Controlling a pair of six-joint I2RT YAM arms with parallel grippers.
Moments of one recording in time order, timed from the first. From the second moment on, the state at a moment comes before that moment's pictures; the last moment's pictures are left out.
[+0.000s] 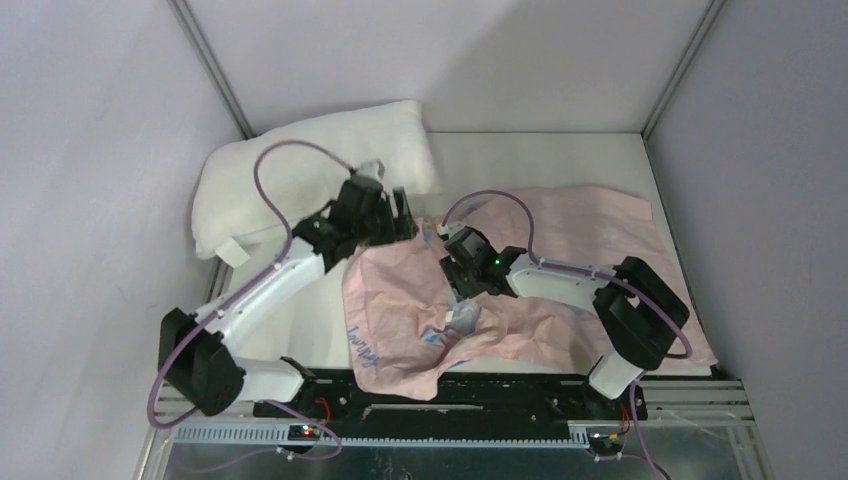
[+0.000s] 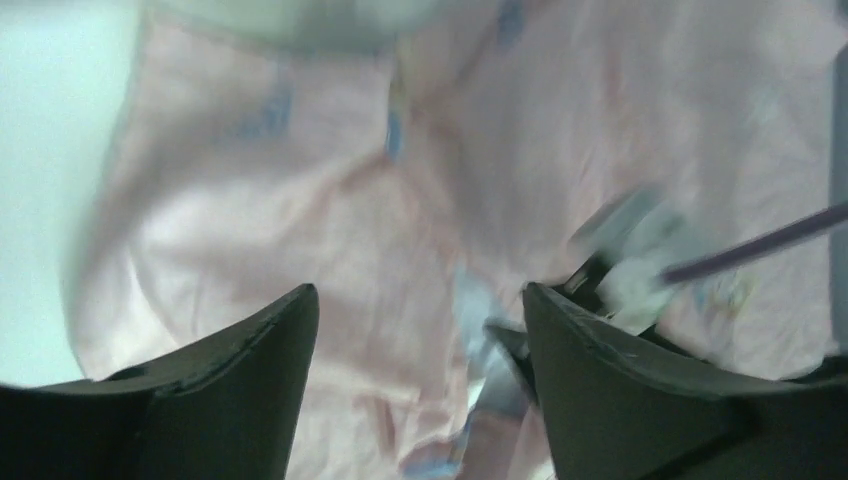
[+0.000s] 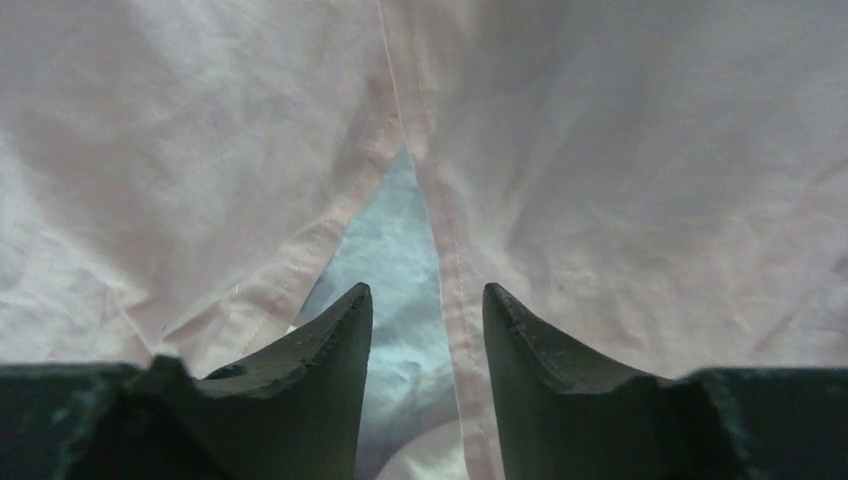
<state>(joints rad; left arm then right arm) -0.60 1.27 1.01 -0.48 -0.07 -0.64 0.85 1.63 0.96 -0.32 0.13 0.33</state>
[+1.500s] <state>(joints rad) -0.37 2.08 2.09 -0.74 -0.26 -0.23 0.80 1.70 0.96 -0.32 0.08 0.29</state>
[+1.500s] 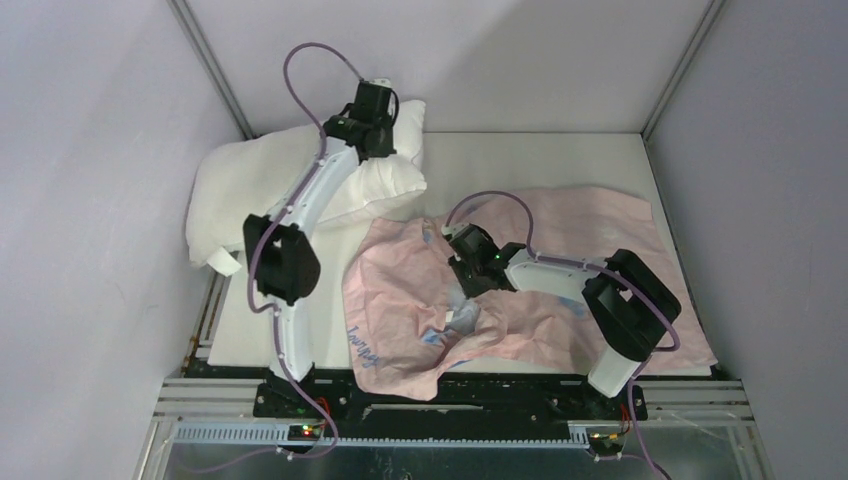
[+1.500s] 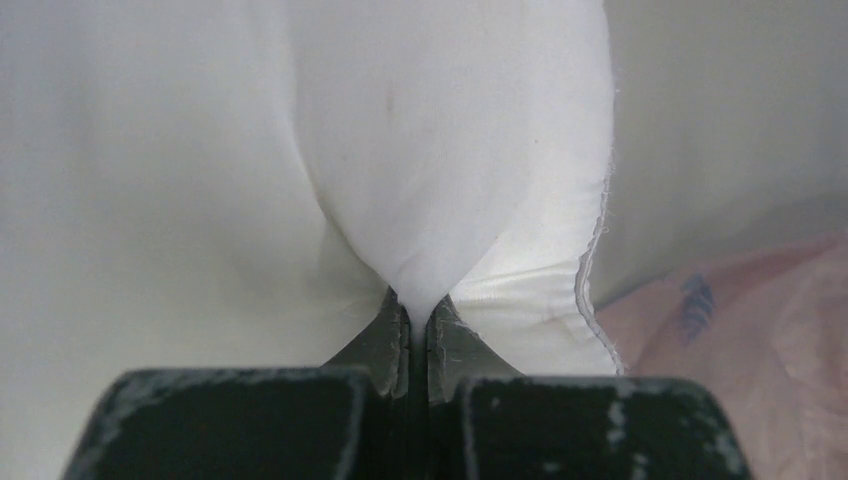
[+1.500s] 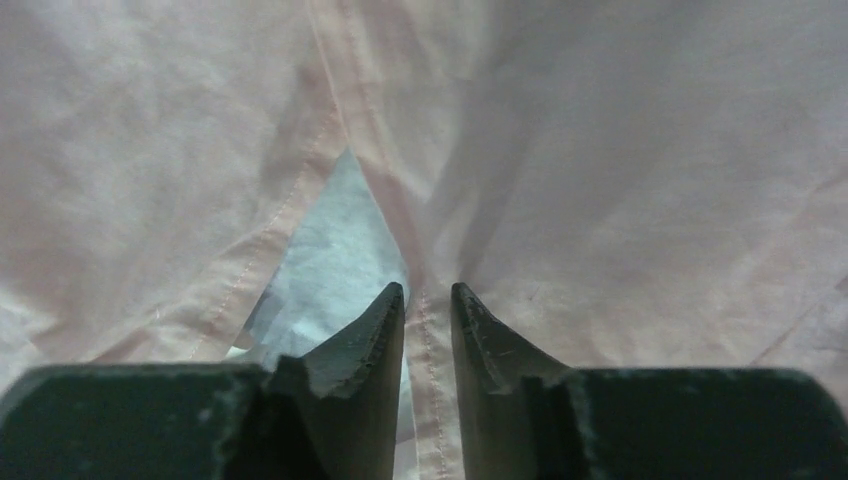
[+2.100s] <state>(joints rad) -0.36 1.23 1.38 -0.72 -0.07 -0.29 0.63 1.62 1.04 -0.31 -0.08 0.40</state>
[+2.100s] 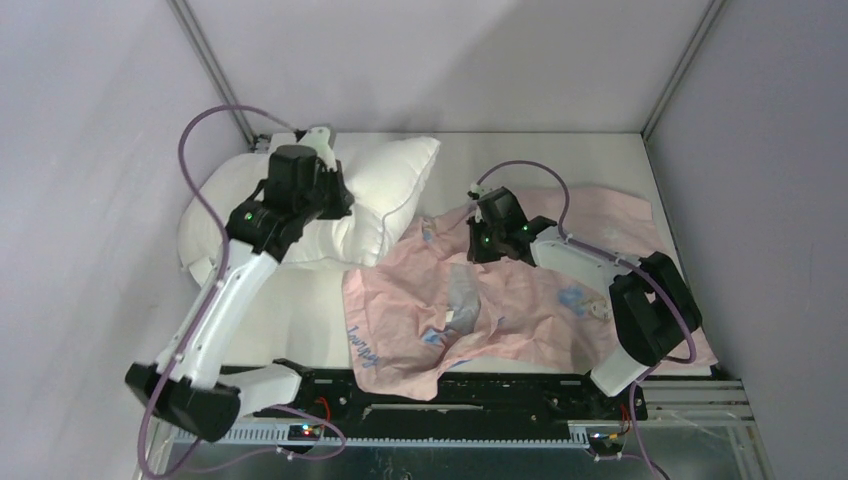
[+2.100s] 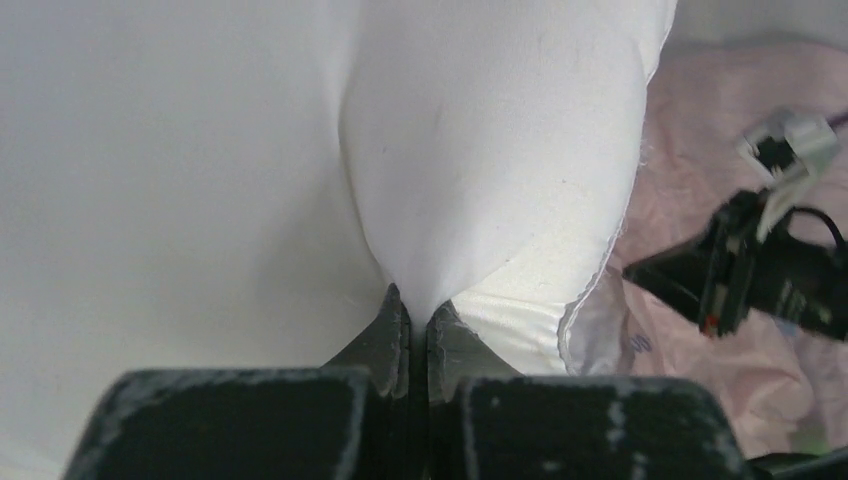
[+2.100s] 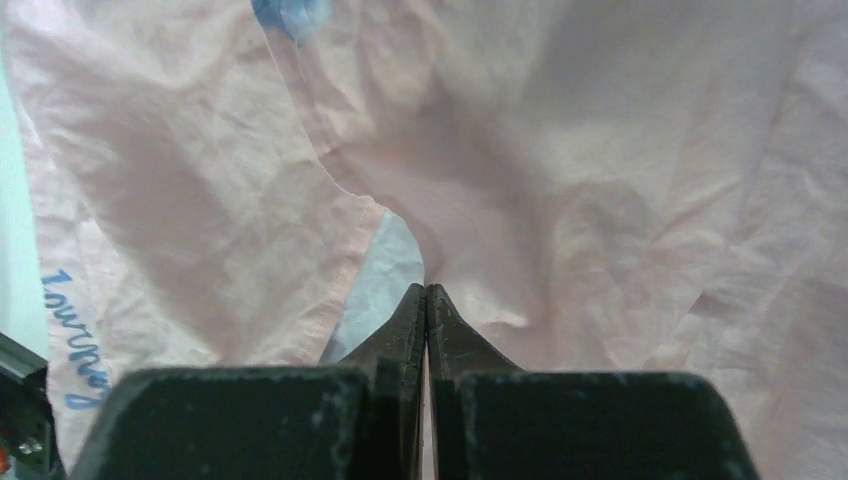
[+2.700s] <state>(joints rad) -0.36 0.77 0.99 -0.82 0.17 -0.31 0.59 1.62 1.06 -0.33 -0.15 0.47</state>
